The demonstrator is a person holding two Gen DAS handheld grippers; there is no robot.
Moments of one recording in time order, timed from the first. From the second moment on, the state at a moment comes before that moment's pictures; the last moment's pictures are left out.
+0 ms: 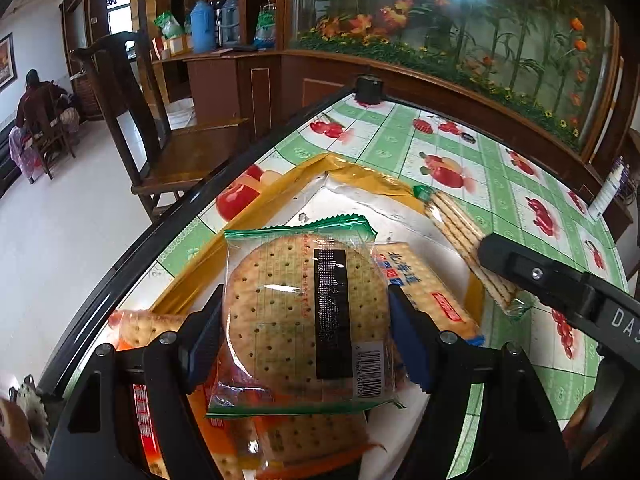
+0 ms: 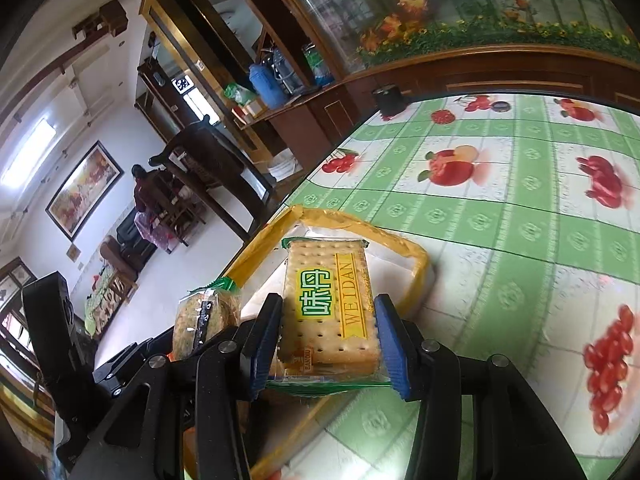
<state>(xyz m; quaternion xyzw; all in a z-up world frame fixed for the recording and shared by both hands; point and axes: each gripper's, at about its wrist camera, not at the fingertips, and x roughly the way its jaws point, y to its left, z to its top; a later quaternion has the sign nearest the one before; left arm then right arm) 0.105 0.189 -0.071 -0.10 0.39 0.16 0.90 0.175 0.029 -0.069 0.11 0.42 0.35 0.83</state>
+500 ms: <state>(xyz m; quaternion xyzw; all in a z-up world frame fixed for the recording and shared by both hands) 0.115 0.211 -0.084 -0.12 0.43 0.18 0.88 0.193 0.055 -0.085 0.09 0.43 0.35 0.83</state>
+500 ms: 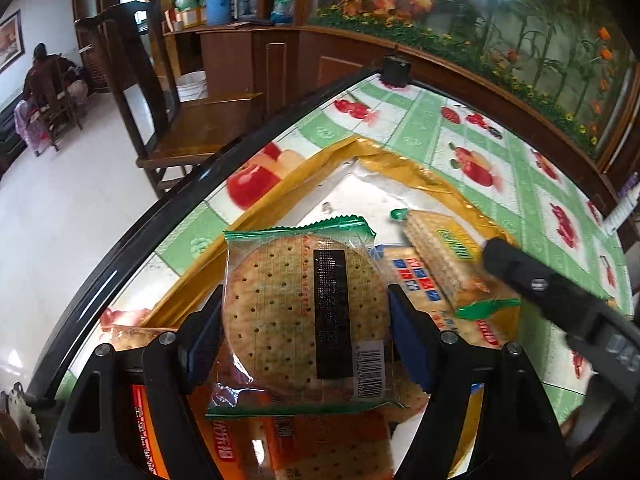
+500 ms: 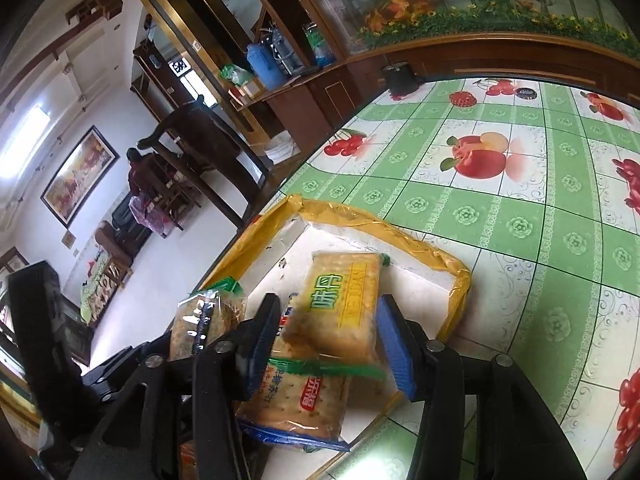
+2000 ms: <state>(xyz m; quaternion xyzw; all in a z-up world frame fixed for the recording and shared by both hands) 0.094 0.024 -0.040 0.01 0.37 0.05 0.93 0.085 -0.284 -0.072 0.20 0.37 0.13 0.90</state>
